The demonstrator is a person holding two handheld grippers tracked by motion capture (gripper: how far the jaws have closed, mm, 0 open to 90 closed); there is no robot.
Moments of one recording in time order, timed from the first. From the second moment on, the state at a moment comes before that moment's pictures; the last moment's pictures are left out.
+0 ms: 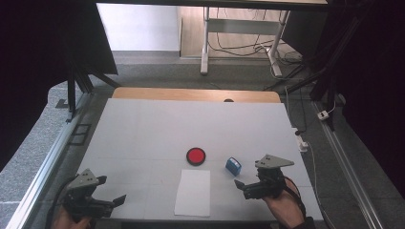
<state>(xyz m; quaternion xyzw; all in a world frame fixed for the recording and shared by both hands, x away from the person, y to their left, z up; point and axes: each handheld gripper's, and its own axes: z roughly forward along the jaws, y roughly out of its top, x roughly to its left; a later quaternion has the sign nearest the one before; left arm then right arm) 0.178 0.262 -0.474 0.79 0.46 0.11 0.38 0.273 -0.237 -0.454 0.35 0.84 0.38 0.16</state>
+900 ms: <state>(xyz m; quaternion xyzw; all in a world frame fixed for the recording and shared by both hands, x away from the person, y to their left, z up) 0.179 0.258 -0.475 0.80 0.46 0.12 0.37 0.321 -0.207 -0.473 0.35 0.86 0.33 0.16</state>
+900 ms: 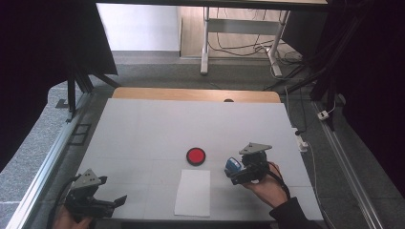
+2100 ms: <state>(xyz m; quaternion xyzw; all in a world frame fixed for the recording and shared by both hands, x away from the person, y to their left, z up) 0.180 0.256 -0.476 0.81 0.46 0.12 0.36 0.340 -0.201 -0.482 0.33 0.89 0.28 0.14</state>
